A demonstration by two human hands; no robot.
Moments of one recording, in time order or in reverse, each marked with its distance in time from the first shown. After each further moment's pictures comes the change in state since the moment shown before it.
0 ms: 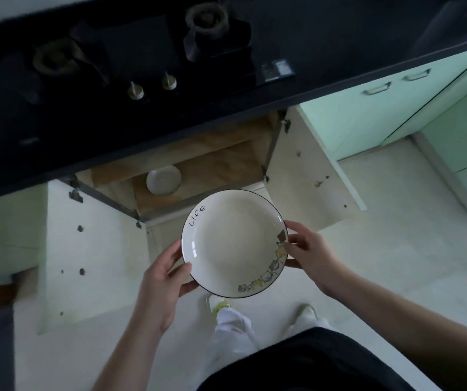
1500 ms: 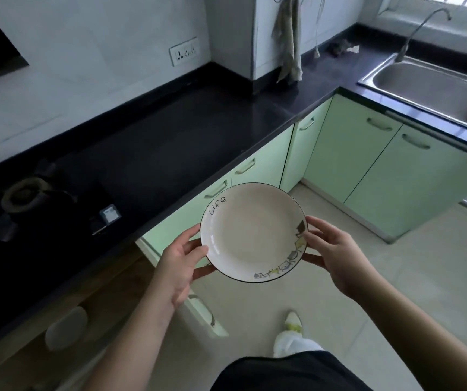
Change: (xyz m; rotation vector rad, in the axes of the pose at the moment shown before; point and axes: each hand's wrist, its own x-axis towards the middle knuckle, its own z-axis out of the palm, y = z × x) left_hand 0.123 0.154 0.482 0.147 -0.452 0.072; right_hand -0.001 -0.139 -0.430 0.366 0.458 -0.200
